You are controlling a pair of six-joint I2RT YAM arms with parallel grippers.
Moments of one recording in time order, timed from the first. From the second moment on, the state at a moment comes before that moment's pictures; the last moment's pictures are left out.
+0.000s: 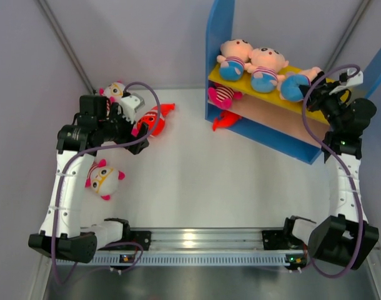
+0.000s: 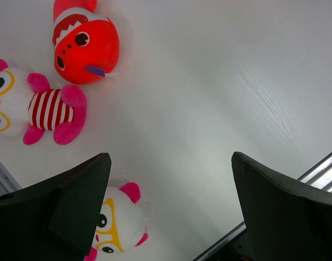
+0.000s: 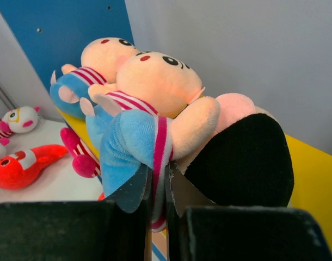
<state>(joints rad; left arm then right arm) -0.13 1.18 1.52 -1.09 0.40 0.39 -0.29 1.13 1.04 0.27 -0.62 0.21</state>
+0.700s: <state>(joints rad) -0.13 1.18 1.52 -1.09 0.41 0.39 -0.31 1.23 0.97 0.57 -0.69 0.36</state>
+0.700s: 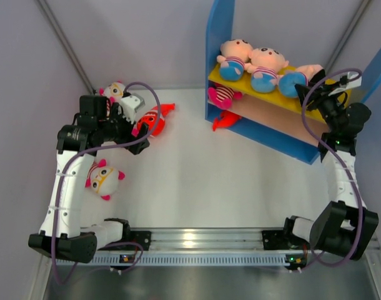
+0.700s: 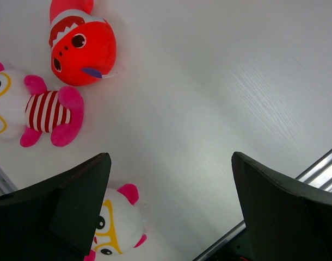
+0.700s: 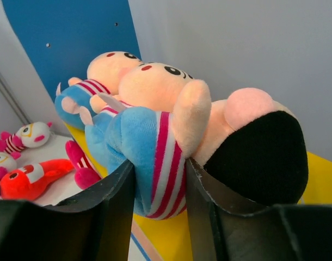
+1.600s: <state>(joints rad) -0.13 1.18 1.52 -1.09 0.45 0.39 -0.31 1.03 1.04 -0.08 -0.34 0.18</state>
